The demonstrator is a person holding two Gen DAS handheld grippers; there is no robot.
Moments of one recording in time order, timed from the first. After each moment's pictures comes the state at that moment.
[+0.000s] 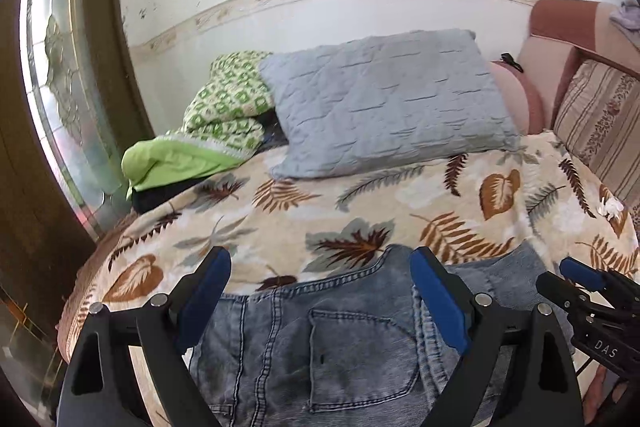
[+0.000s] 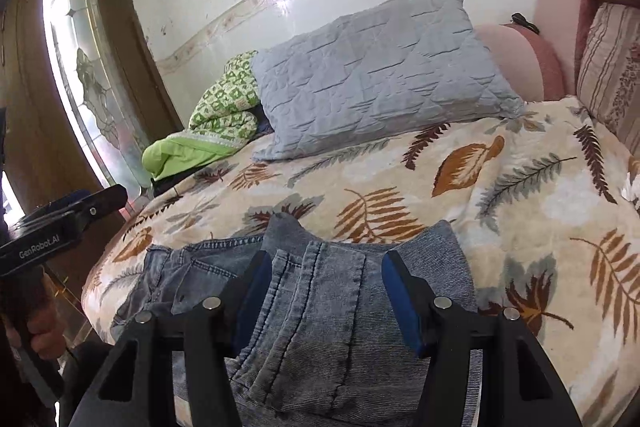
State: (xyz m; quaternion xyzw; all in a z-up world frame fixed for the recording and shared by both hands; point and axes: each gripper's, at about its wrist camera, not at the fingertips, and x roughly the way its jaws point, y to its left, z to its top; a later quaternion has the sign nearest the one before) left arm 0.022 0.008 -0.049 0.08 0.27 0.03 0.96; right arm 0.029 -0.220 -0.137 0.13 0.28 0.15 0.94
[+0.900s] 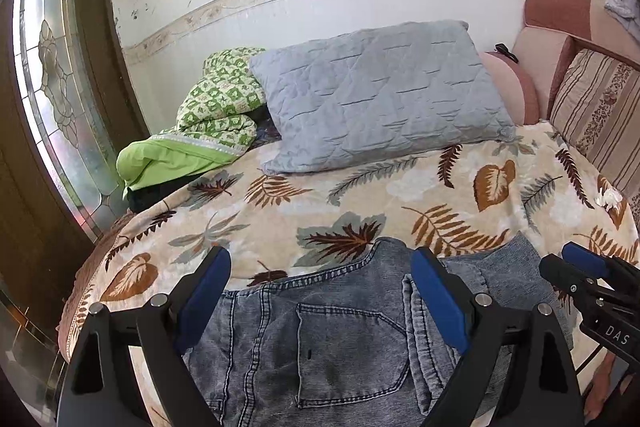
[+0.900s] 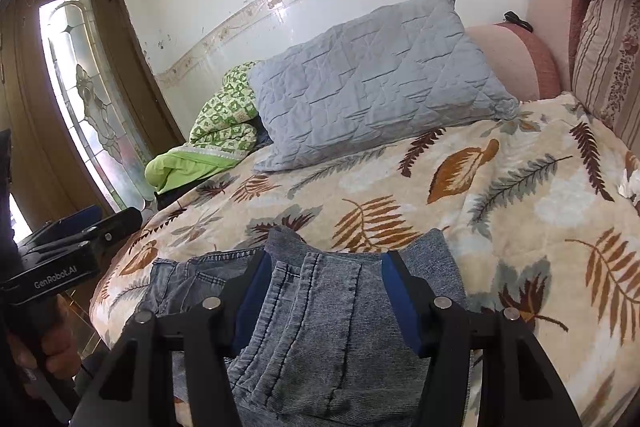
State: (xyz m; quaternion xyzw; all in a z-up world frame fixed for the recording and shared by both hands) left arm 0.022 -0.003 -0.059 0.08 0.29 0.03 0.95; right arm 0.028 -0.228 -0.132 0.14 0.28 0.16 0.94
